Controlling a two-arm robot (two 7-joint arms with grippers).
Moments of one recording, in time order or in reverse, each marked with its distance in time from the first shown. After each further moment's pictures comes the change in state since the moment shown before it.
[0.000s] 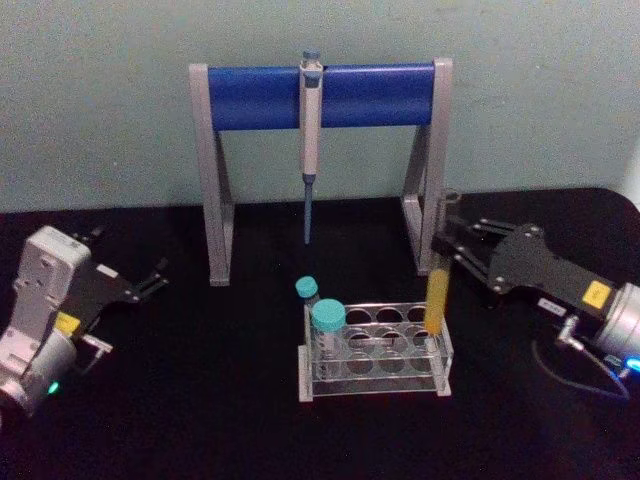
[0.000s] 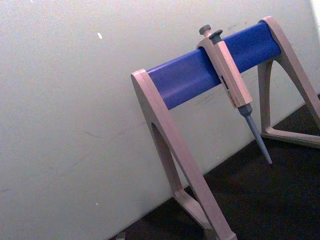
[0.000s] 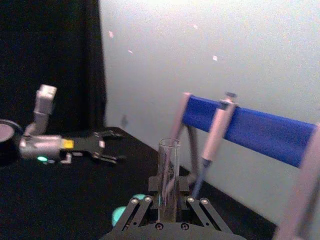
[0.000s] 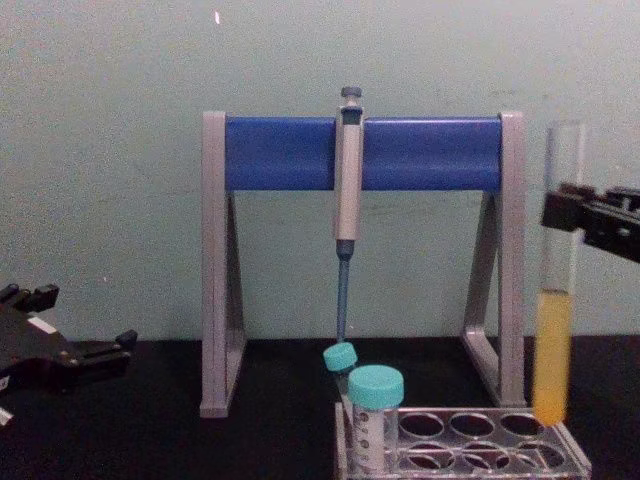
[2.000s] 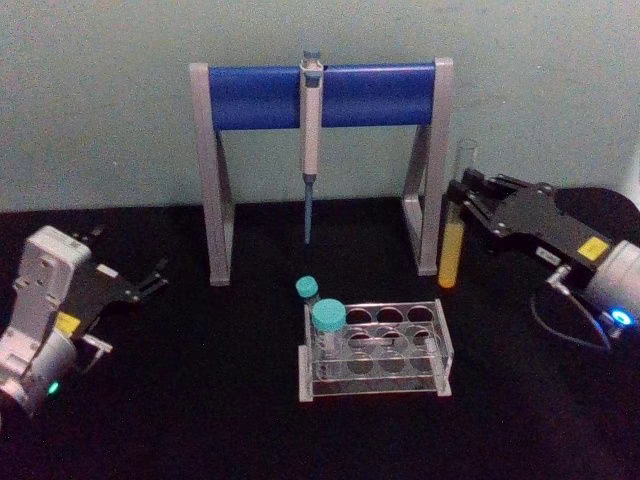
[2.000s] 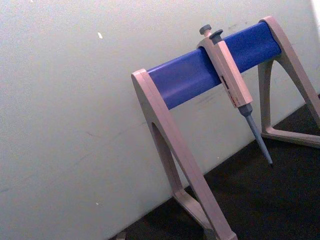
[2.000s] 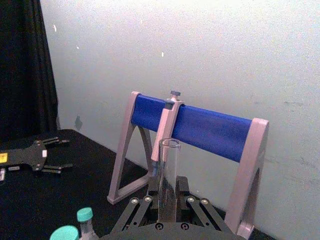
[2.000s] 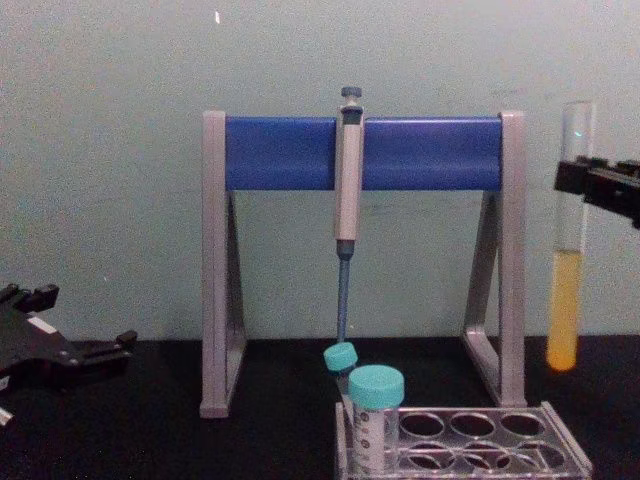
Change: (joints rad) left arm 0.000 0.000 0.000 0.000 0.000 0.000 0.000; right arm 0.078 -0.030 -0.005 0.038 -0.027 0.073 -0.179
